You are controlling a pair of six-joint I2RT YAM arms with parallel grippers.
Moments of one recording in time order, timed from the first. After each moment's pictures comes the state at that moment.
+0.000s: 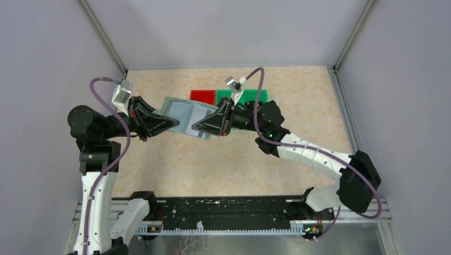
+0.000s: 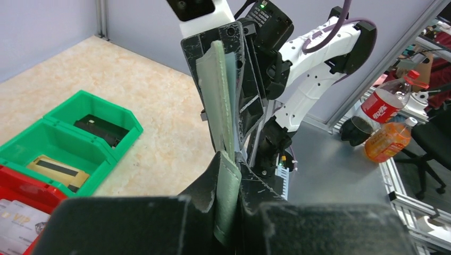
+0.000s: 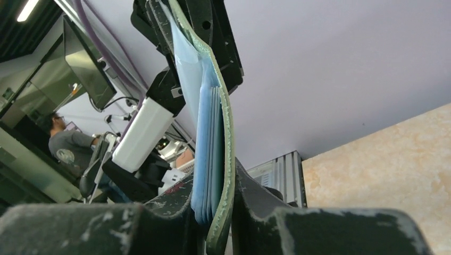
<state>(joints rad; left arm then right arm) -0.01 0.80 1.09 0.02 1.28 -0.60 0.88 1.34 0.99 0.81 -0.65 0.92</state>
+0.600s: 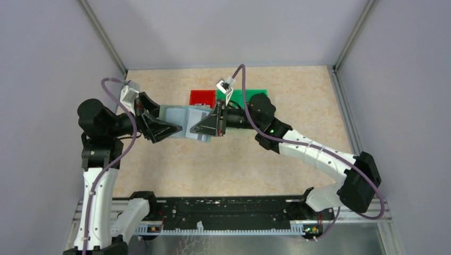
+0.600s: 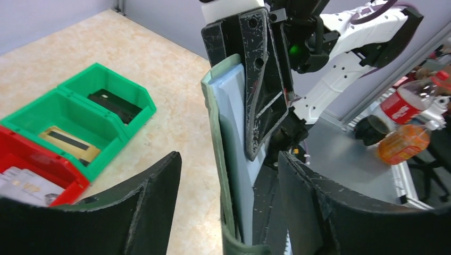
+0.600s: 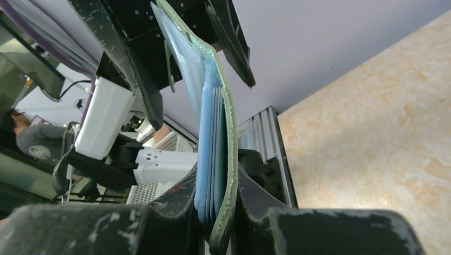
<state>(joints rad) -0.01 0.81 1.09 -0.20 1.22 -0.37 0.89 1.34 1.08 0.44 -0.63 0.81</state>
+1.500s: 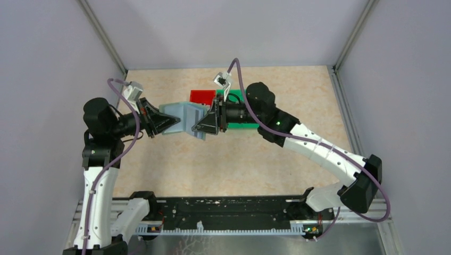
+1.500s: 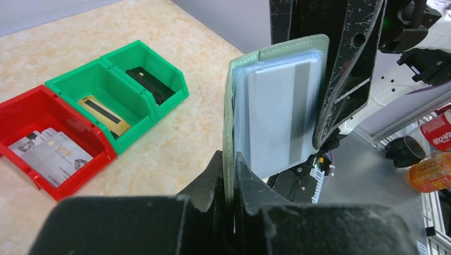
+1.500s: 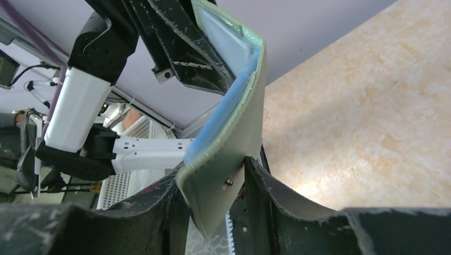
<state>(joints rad) -0.01 0.82 1.07 -0.37 1.07 -0.27 0.89 1.34 1.31 -0.03 -0.60 0.59</state>
